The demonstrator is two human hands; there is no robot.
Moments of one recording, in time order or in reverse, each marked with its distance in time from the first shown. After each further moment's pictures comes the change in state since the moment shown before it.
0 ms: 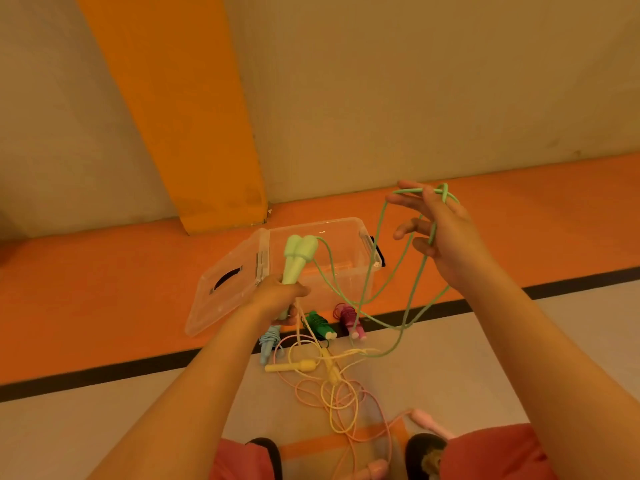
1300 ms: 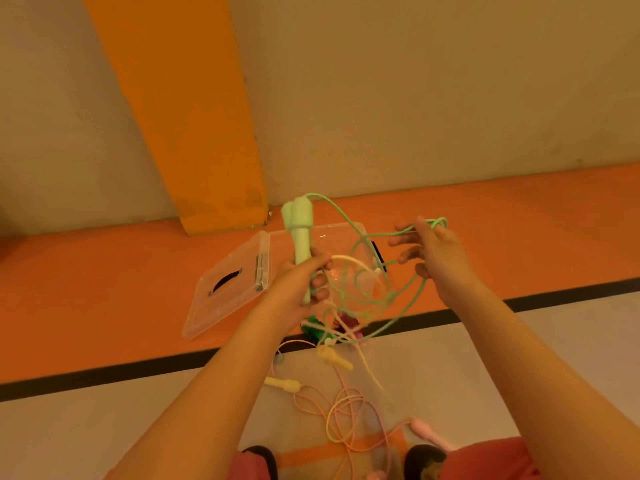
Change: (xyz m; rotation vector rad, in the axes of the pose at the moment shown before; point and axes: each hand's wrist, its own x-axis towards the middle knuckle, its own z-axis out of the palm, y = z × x) left_hand 0.000 0.030 0.031 -0.729 -0.186 0.175; right_hand 0.017 0.038 -0.005 -0.178 0.117 0.158
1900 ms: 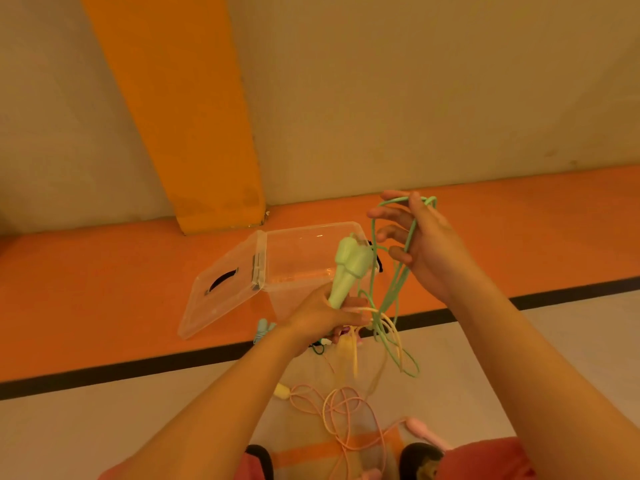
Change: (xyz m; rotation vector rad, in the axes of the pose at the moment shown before) left_hand -0.015 -0.039 0.001 0.645 -0.218 -0.083; right_hand -0.020 -0.033 0.016 0.369 -0.261 -0.073
